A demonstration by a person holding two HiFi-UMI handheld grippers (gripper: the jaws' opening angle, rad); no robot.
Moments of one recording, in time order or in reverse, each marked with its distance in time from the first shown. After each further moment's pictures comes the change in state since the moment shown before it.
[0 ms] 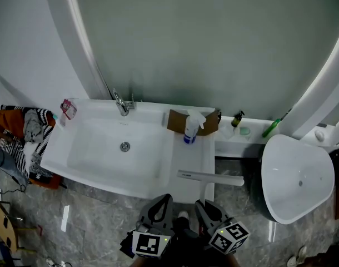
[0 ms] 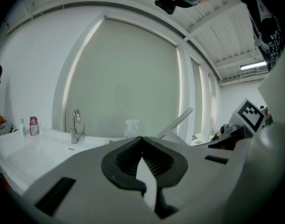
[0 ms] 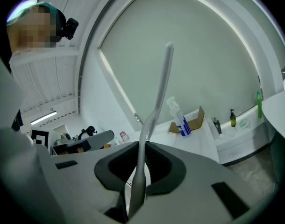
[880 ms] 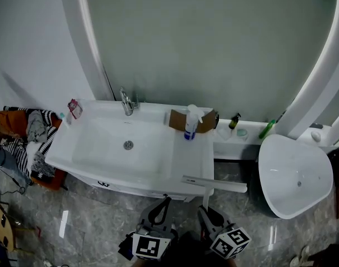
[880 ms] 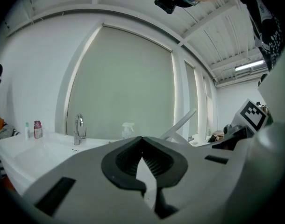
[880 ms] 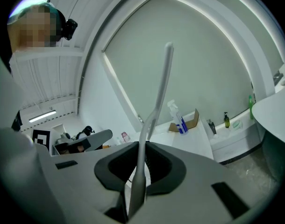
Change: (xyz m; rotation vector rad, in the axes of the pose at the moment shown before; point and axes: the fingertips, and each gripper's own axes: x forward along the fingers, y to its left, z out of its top) left arm -0.070 -0.026 0.002 0.020 -0.041 -0.017; right arm -0.064 0.040 -0.028 -0.018 -0.052 -0.043
